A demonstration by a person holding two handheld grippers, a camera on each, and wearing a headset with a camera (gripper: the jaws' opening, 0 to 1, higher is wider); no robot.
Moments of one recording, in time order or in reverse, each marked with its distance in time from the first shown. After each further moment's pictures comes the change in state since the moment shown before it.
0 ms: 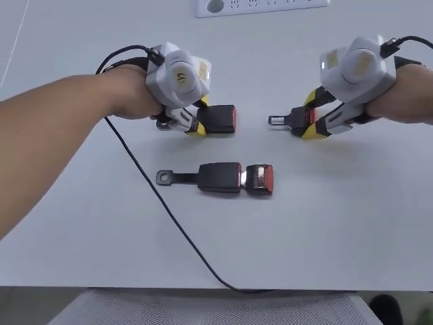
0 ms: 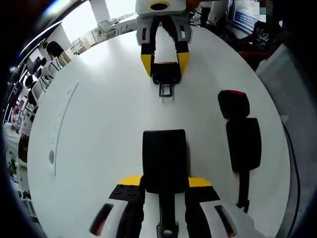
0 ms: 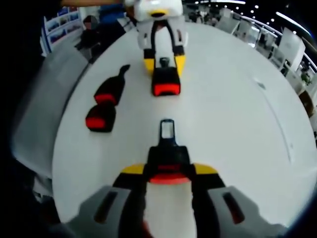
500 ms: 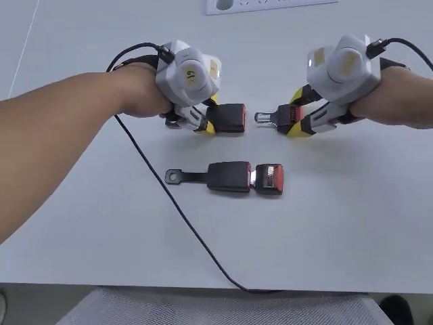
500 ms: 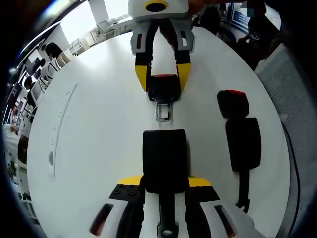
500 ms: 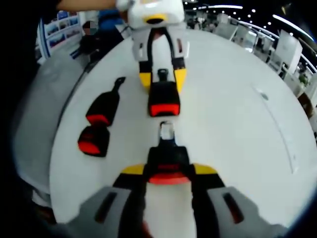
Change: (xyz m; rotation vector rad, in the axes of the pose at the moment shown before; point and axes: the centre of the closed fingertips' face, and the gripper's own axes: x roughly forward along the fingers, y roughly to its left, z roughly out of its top) left arm 0.002 0.002 -0.004 0.010 -0.002 -0.009; right arm 0.020 -0.003 0.036 0.018 -0.072 -0.013
